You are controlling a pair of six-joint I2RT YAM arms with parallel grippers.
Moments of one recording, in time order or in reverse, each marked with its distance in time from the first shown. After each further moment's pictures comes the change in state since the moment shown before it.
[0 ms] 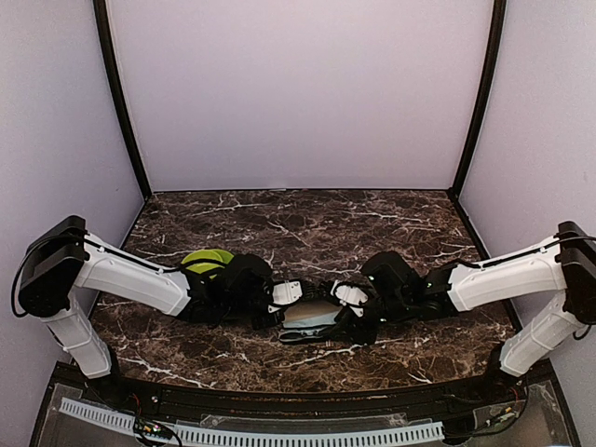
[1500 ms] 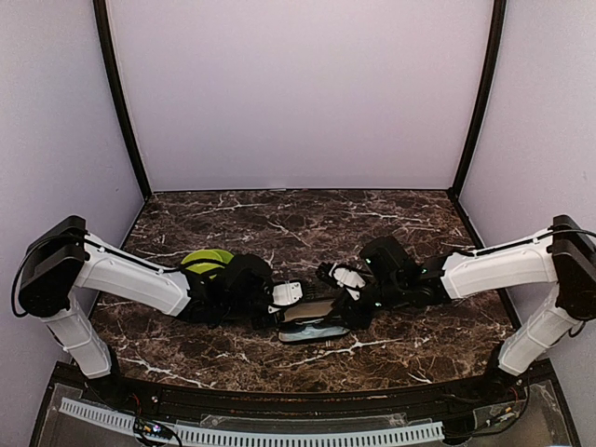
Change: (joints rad) left arm 0.000 0.000 -0.002 0.008 0.006 0.031; right arm -0.073 0.054 0.078 -0.004 -0.023 0.037
